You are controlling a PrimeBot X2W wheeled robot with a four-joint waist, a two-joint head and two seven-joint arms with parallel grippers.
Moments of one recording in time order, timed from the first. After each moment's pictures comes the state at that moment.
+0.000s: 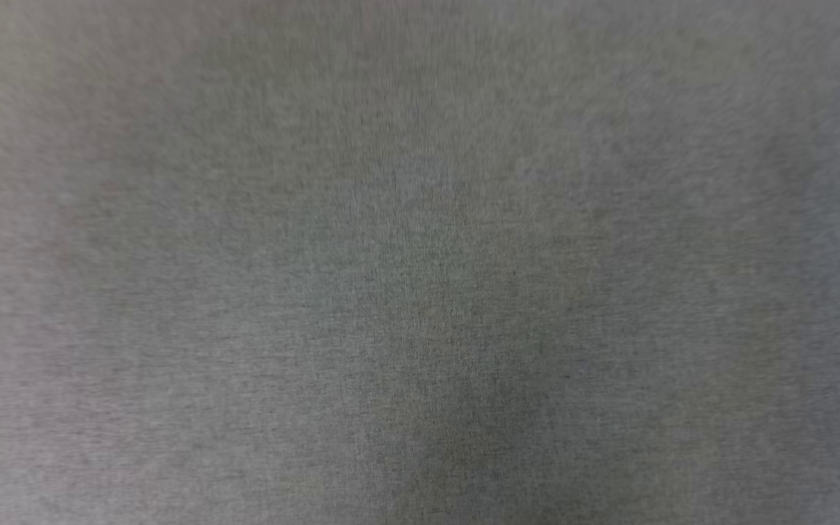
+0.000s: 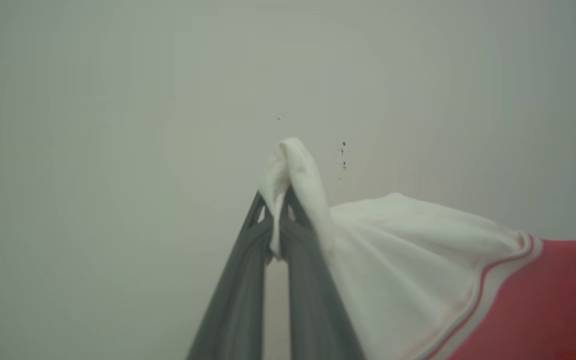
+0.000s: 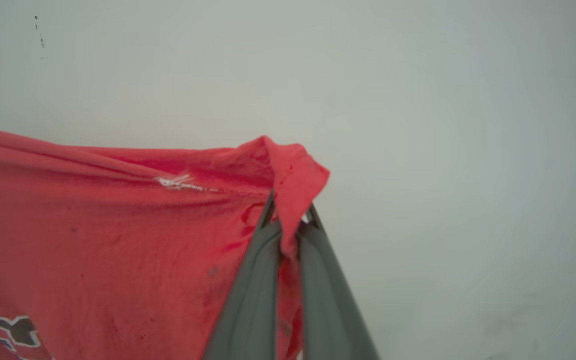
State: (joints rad) left arm -1.77 0.46 -0.34 0.79 -0.58 -0.11 -0.17; right arm -1.61 -0.20 -0.09 0.66 0.15 0.13 0.24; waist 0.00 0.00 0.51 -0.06
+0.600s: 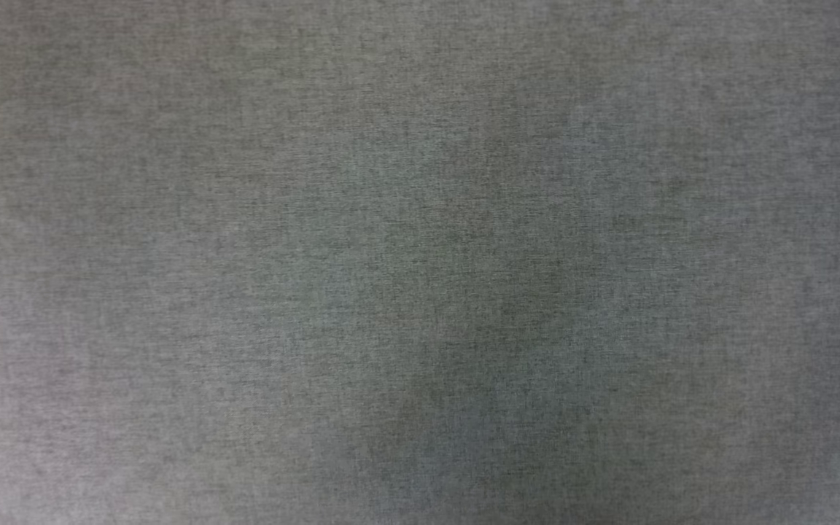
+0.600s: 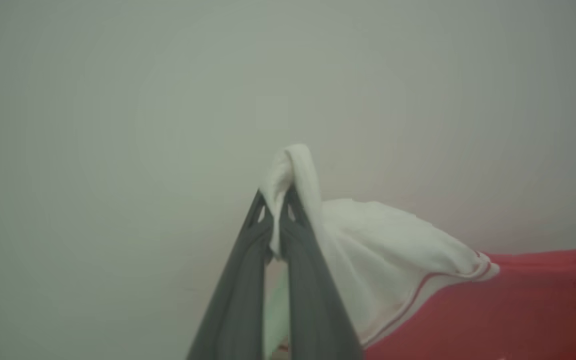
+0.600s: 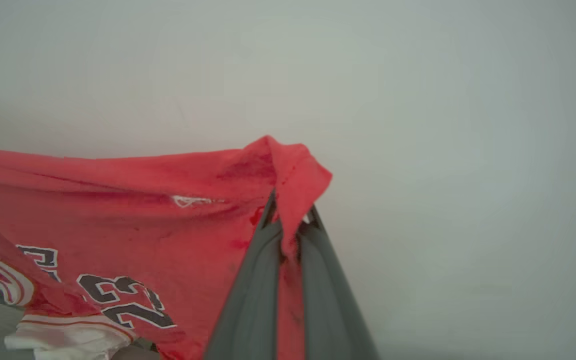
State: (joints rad) left arm -1.82 0.45 -0.38 0.93 -0.65 -0.13 -0.22; right arm -1.77 -0.17 0.03 0.87 0.18 0.13 0.14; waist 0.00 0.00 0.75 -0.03
